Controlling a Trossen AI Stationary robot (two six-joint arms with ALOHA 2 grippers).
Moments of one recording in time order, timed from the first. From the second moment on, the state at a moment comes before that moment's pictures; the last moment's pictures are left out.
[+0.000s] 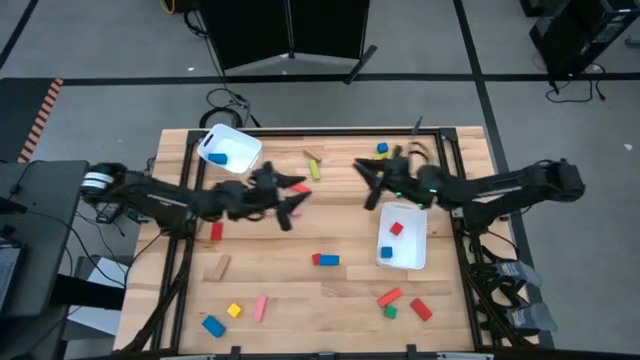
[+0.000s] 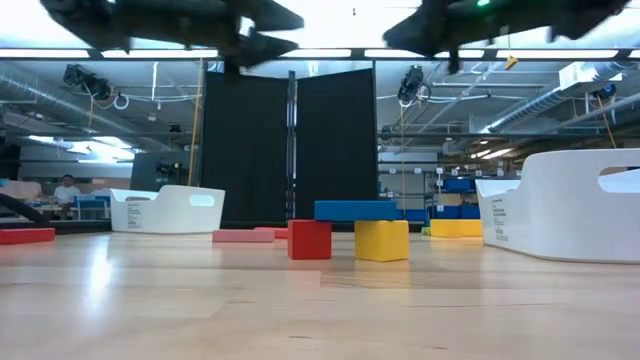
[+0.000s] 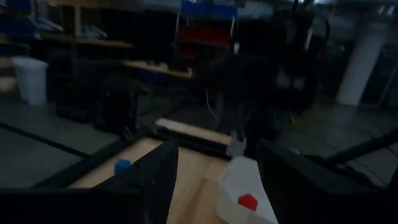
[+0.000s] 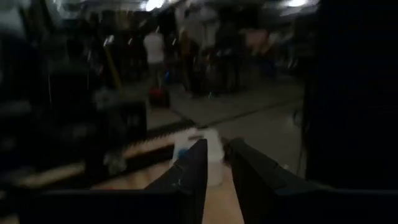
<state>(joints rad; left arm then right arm) -0.06 1.25 0.57 0.79 -0.40 -0.13 -0.04 1.18 0.63 0.57 0.44 0.10</state>
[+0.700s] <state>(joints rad) -0.06 0.67 0.35 0.60 -0.41 -0.11 -0.20 1.94 1.29 0.01 0.10 0.05</state>
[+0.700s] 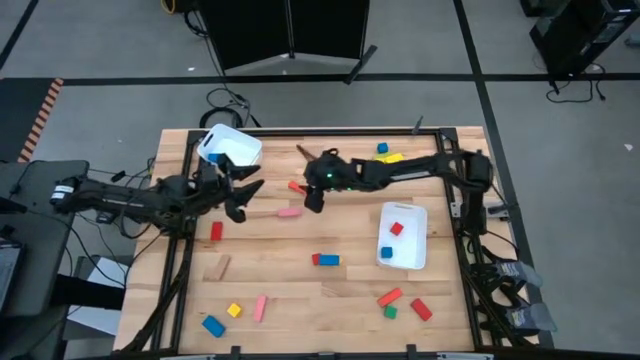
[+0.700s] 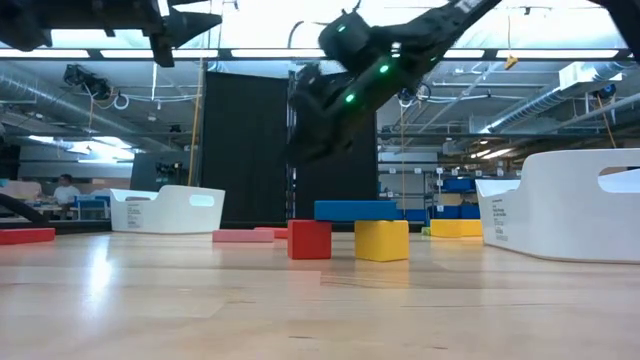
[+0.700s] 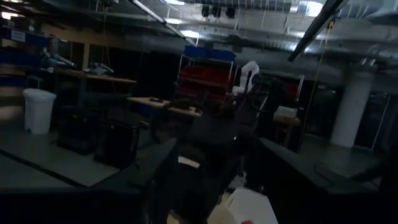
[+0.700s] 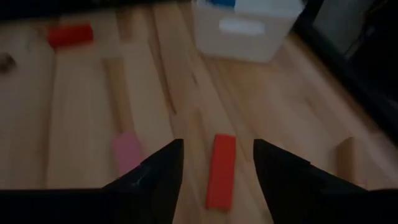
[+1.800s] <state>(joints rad) -0.06 0.58 0.35 0.57 -0.41 -0.11 -0.24 2.22 1.51 -0.23 0.08 0.00</state>
